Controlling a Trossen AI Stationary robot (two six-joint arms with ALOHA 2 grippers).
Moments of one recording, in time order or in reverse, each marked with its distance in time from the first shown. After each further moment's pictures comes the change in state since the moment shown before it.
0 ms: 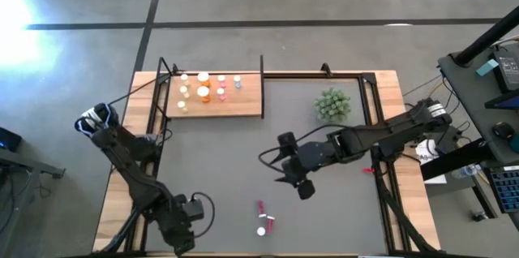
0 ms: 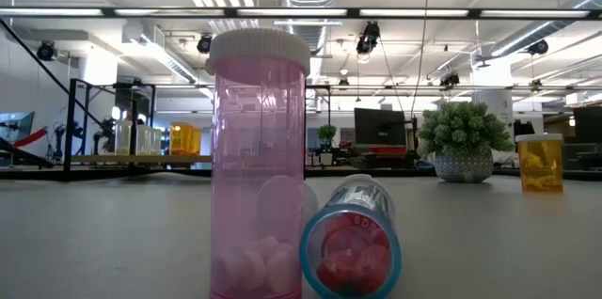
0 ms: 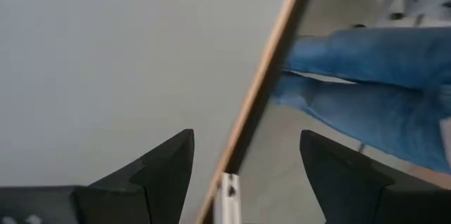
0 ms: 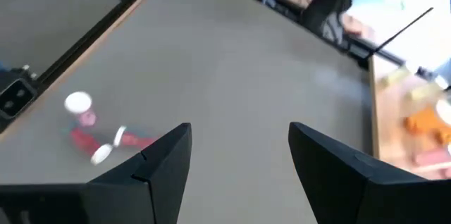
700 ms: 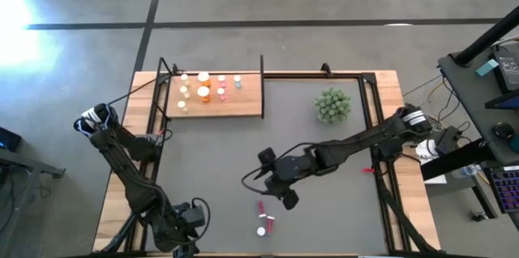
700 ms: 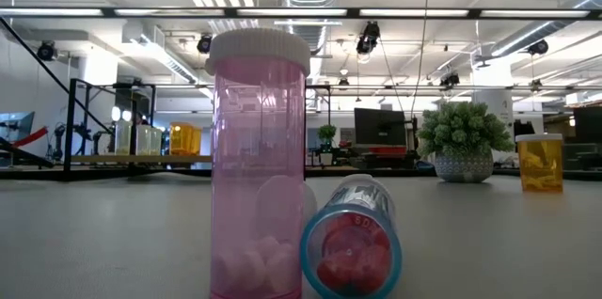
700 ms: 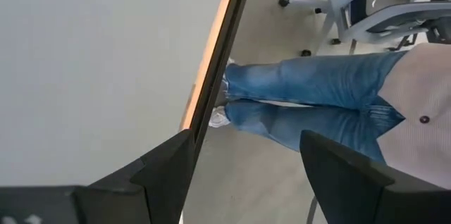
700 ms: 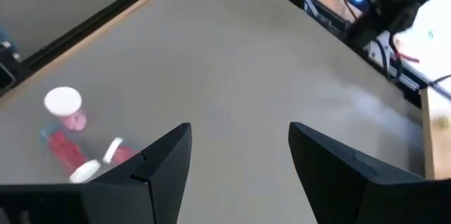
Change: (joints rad) left arm -0.043 0.000 0.000 0.193 -0.109 0.000; right arm -0.001 0.207 -0.022 0.230 -0.080 -0.128
